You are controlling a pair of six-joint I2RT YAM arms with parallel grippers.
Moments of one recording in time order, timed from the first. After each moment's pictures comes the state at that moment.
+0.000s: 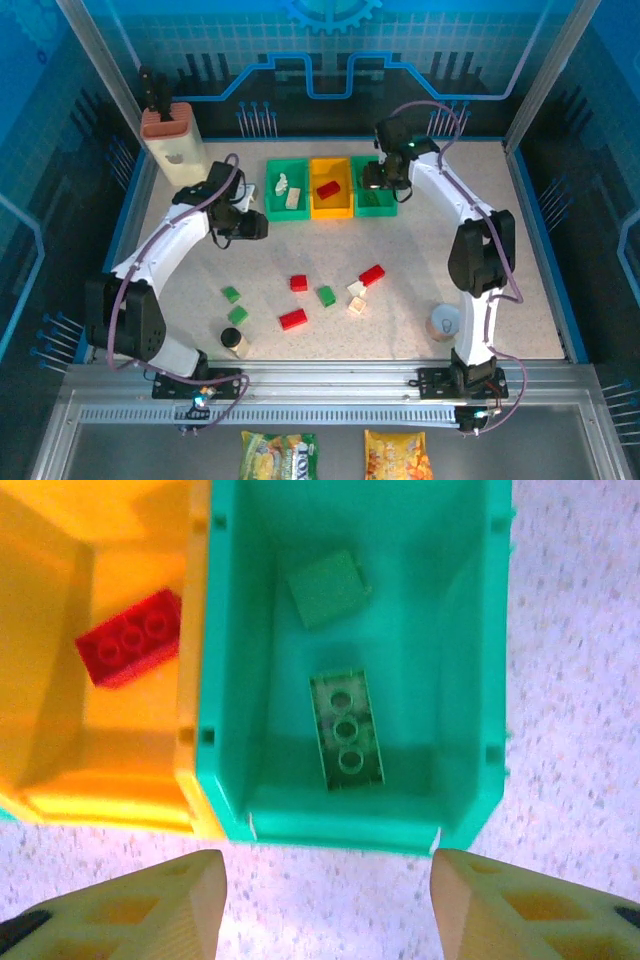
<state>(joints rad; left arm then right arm) -0.21 1.50 1.22 -0.87 0.20 -0.22 0.34 2.00 1.85 -0.93 0.04 0.28</state>
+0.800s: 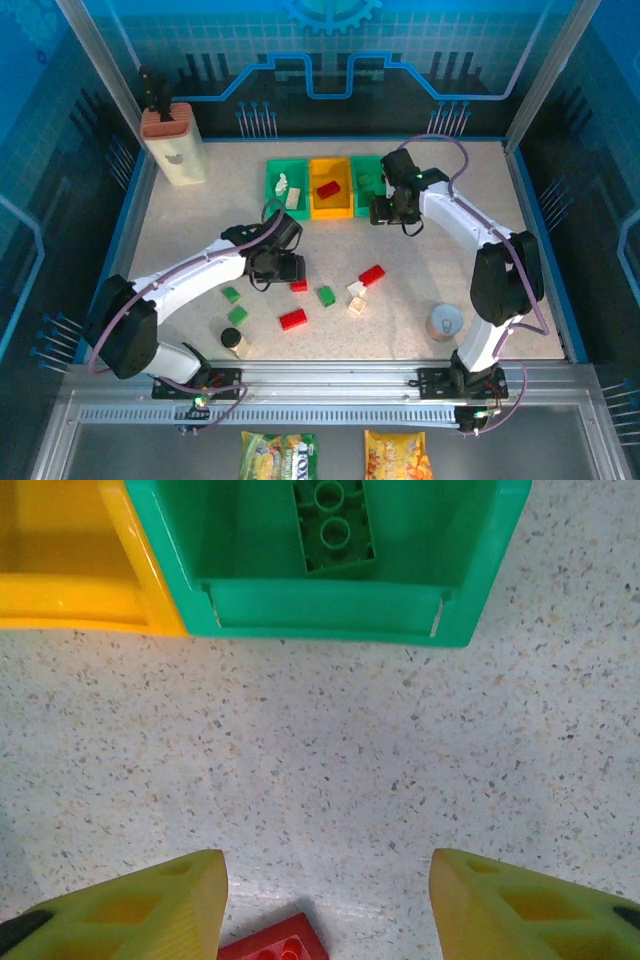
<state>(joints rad) -0.64 1.45 1.01 -0.80 0.00 -0.70 0.37 1.76 1.45 -0.87 0.02 0.32</state>
